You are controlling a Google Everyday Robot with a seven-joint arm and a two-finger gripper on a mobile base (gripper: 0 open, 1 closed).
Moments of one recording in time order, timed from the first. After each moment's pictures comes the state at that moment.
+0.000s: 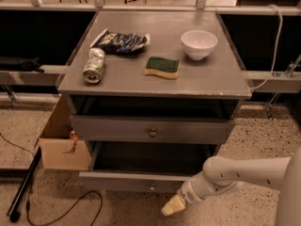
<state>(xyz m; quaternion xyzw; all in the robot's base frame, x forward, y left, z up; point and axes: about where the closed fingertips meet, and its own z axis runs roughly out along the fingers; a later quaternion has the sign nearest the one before) 0.415 -0.096 0.398 -0.36 0.89 0.27 0.09</state>
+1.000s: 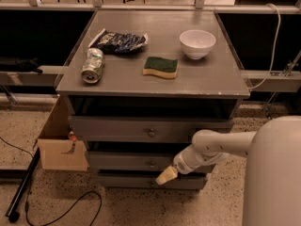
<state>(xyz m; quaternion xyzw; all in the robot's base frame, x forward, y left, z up) 0.528 -0.080 0.420 -0.37 0.89 0.23 0.13</state>
